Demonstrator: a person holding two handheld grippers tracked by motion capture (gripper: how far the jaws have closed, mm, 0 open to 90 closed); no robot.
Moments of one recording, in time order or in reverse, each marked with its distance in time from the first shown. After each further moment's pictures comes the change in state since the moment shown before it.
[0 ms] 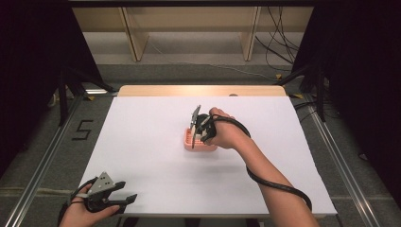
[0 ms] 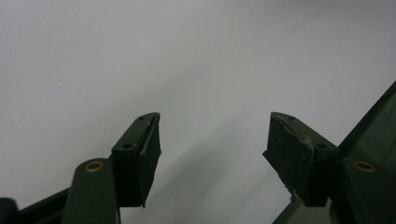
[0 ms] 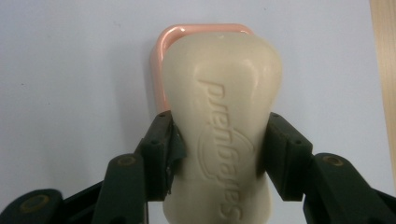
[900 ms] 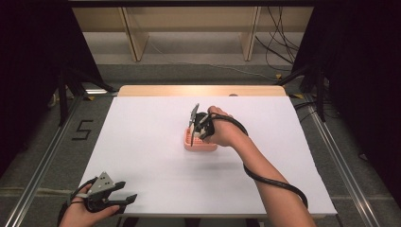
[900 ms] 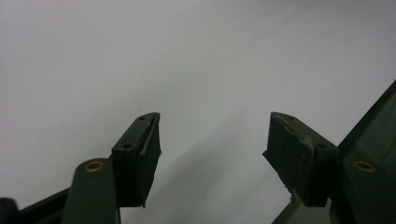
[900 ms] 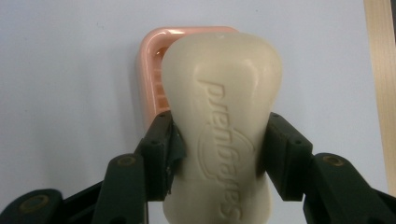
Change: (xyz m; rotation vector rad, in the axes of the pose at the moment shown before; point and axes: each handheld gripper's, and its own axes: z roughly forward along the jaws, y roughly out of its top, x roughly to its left) left arm 0.000 0.000 0.000 -0.001 0.000 0.001; right arm -0.007 0.005 0.008 0.001 -0.013 -0.001
